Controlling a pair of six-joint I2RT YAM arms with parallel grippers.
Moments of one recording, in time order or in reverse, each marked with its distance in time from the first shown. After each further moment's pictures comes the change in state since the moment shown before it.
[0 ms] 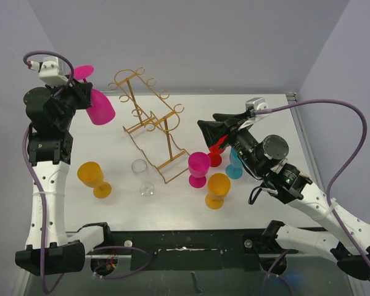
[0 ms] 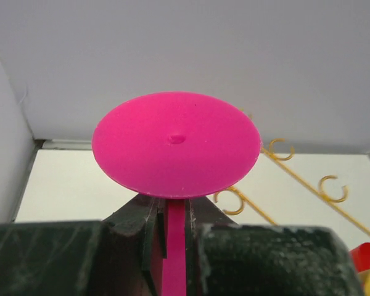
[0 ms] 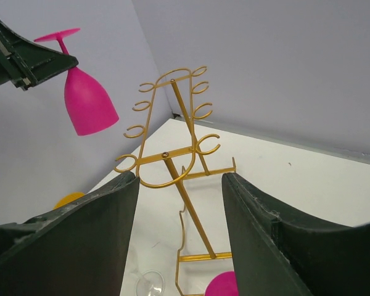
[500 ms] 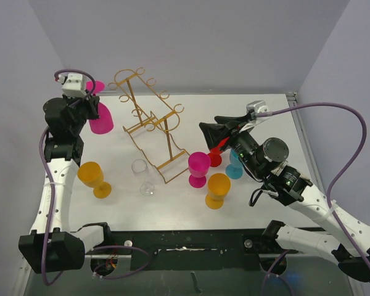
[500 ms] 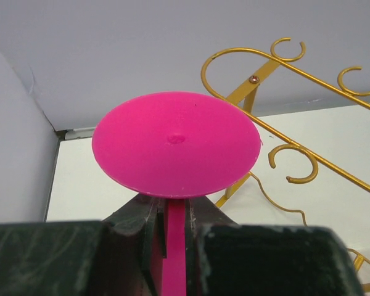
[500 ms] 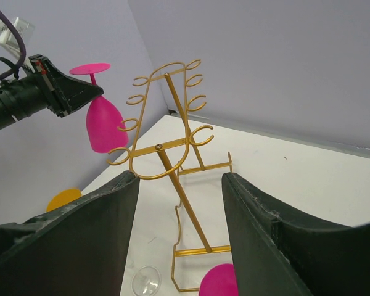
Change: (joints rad) left arm 0.000 0.016 -0.283 0.182 -0.011 0.227; right arm -0.005 -0.024 -0.046 0.003 0.016 0.000
